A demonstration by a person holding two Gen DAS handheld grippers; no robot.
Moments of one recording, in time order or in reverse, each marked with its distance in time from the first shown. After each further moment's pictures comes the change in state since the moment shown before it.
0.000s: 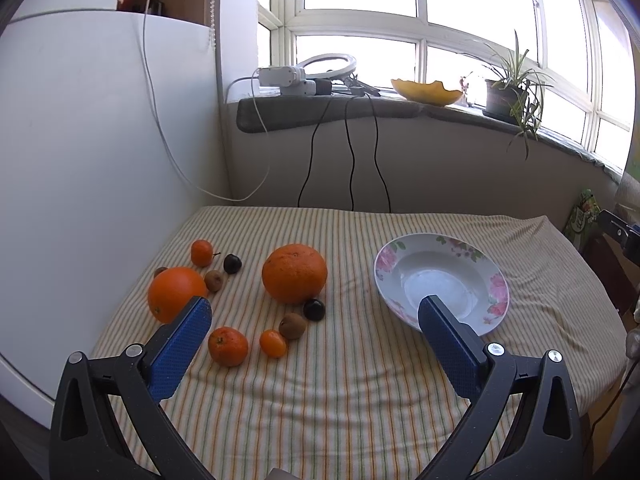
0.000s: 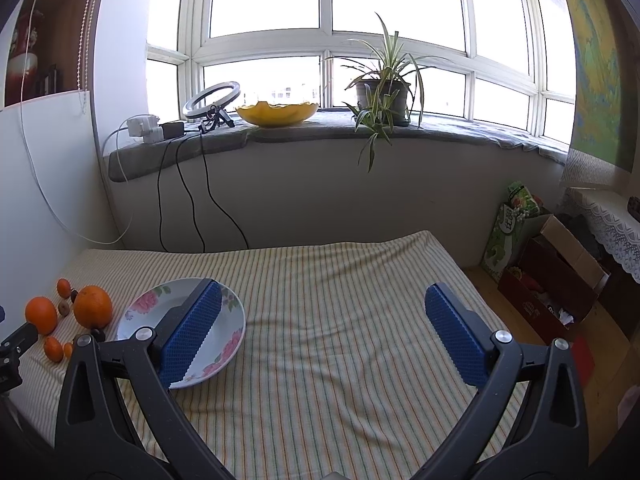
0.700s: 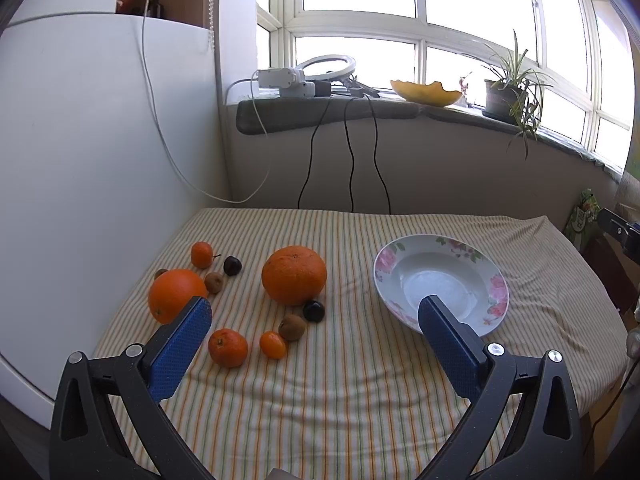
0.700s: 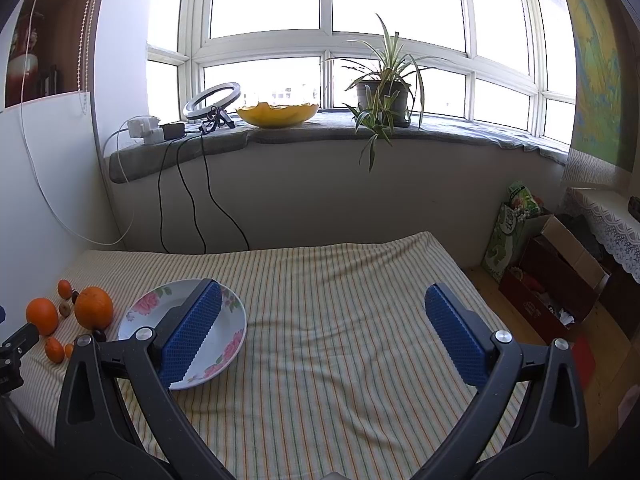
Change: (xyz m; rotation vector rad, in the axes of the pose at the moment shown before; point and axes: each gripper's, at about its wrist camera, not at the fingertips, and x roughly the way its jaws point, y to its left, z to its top) left arm -0.001 -0.002 -0.001 0.005 -0.007 0.001; right arm 0.000 0.002 -0.001 0.001 -0.004 0.005
